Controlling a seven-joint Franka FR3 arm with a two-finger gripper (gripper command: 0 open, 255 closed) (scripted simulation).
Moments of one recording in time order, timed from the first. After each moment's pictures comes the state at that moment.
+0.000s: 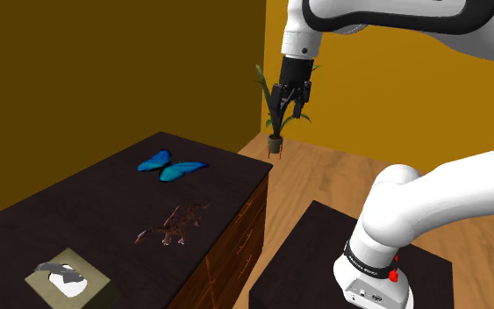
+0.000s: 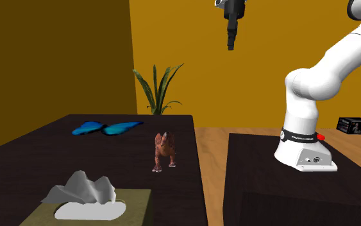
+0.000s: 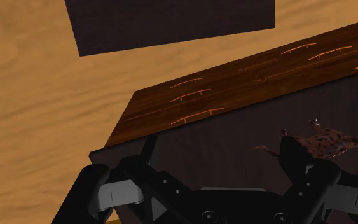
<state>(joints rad) -0.02 -0.79 -0.02 -2.28 0.08 1.52 0.09</state>
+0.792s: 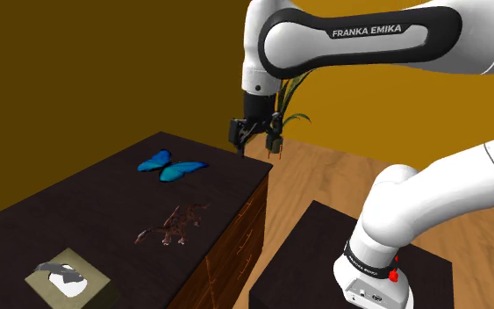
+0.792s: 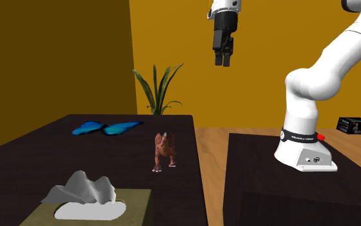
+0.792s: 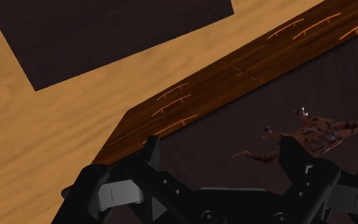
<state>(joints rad) -0.03 -0.69 0.23 -2.37 0.21 1.71 0.46</state>
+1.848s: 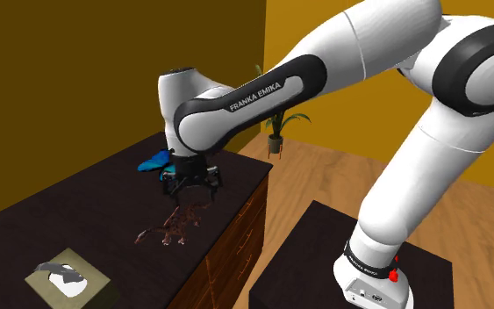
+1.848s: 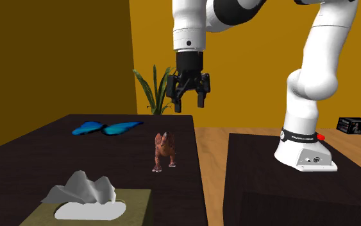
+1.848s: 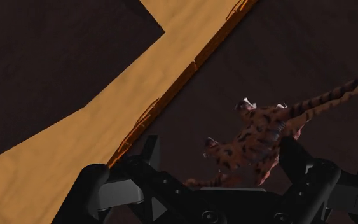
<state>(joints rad) -0.11 -0.16 0.61 -2.20 0.16 2.06 1.11</state>
